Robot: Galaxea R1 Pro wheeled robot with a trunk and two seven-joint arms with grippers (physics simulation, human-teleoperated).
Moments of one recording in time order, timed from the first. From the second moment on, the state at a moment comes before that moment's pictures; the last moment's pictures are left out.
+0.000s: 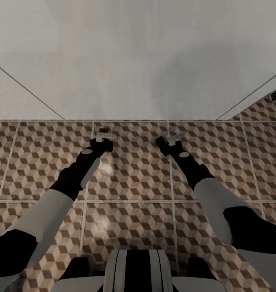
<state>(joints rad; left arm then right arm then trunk) -1.08 0.03 -0.37 -0.94 0.25 0.36 0.17 -1.23 0.07 0.11 -0.46 0.28 0.06 0.05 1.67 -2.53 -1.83</state>
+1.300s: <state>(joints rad) -1.08 0.01 -0.37 -0.93 0.25 0.36 0.17 -1.23 0.07 0.11 -0.45 0.28 -0.01 0.05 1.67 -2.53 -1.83</state>
